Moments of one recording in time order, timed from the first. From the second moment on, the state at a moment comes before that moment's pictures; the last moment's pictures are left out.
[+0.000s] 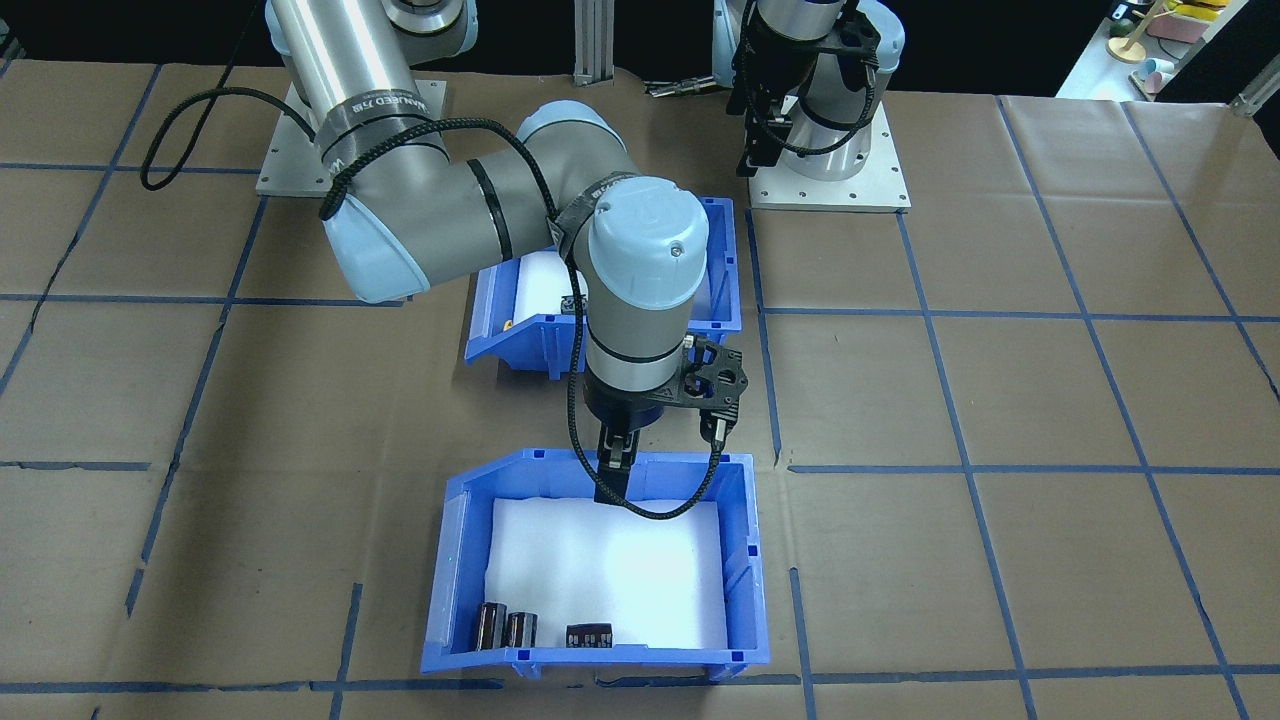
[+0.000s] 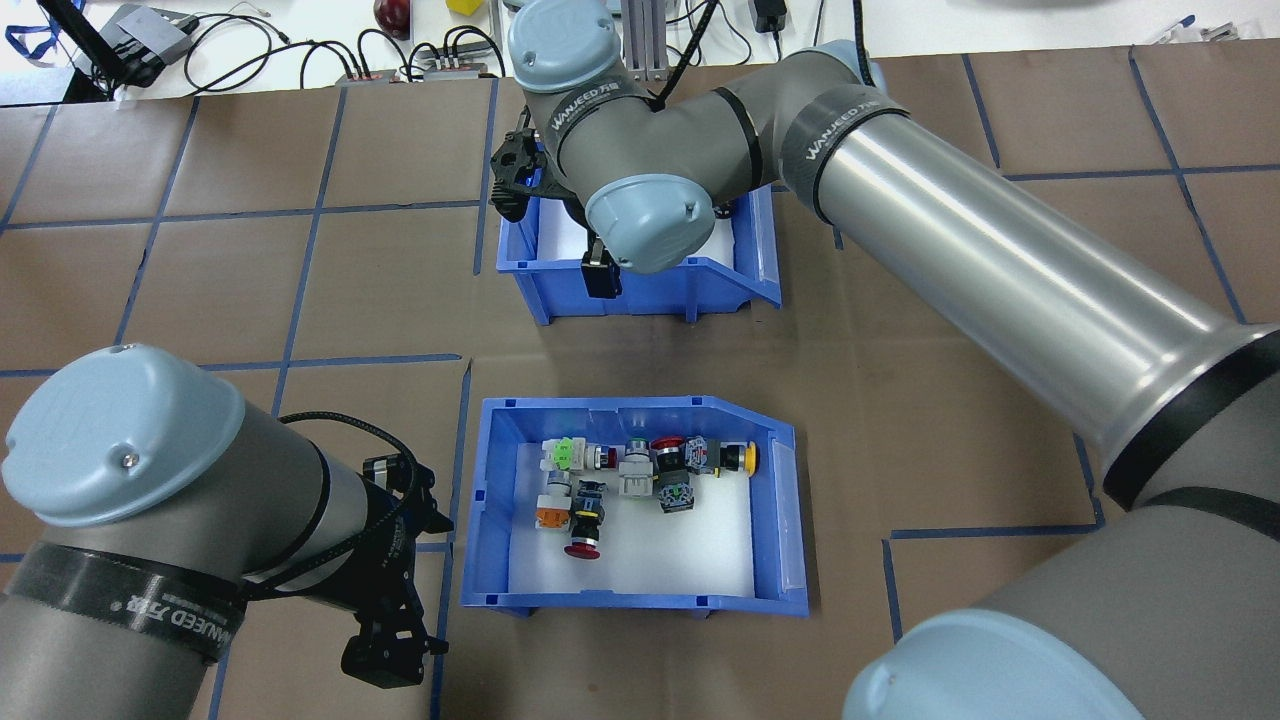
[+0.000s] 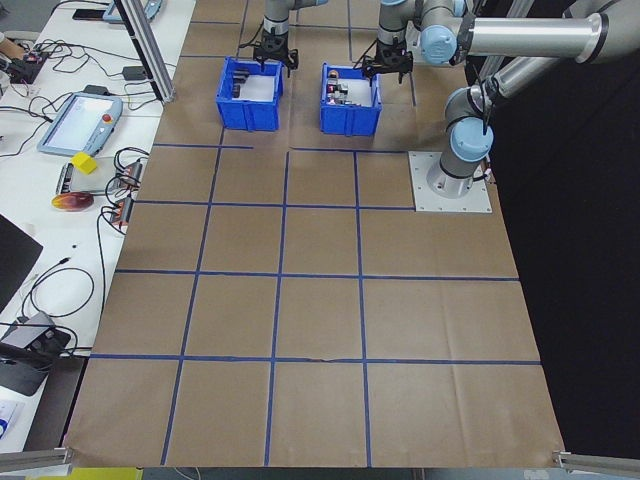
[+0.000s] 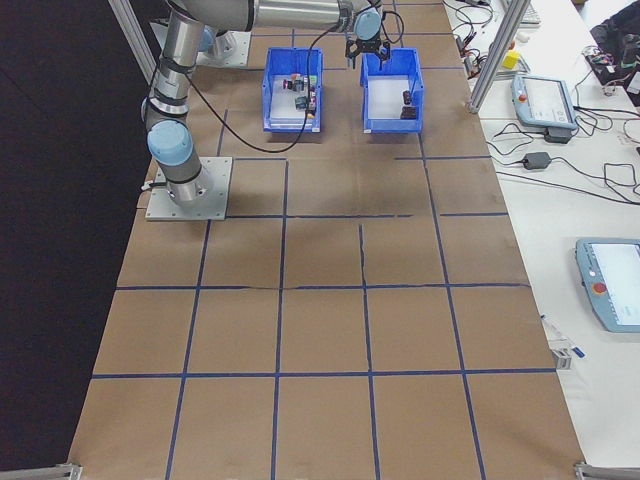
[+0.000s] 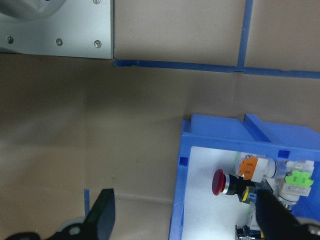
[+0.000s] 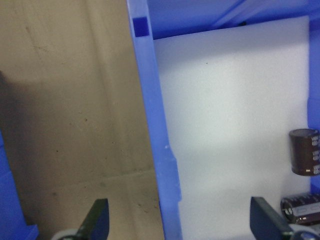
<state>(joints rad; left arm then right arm) -1.71 -1.08 -2.18 -1.53 1.43 -1.80 2.03 -1.01 1.33 -1.97 -1.65 -0.98</state>
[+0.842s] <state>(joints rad) -1.78 -1.21 -2.18 -1.40 1.35 -1.82 2.04 -0.97 1.33 -1.98 -1.65 -0.99</state>
